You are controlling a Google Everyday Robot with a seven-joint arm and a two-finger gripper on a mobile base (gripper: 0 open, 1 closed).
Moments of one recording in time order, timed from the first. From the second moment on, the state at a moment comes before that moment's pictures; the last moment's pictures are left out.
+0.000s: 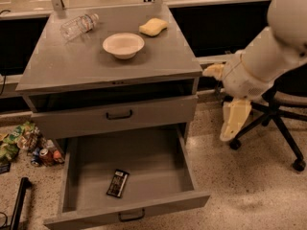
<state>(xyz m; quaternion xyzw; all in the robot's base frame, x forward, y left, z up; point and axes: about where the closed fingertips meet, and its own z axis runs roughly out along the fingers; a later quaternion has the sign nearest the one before) 0.501 -0.153 0.867 -0.74 0.64 0.01 0.21</state>
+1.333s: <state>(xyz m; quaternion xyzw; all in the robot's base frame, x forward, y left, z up) 0.493 -0.089 0.755 -0.79 0.54 0.12 0.26</state>
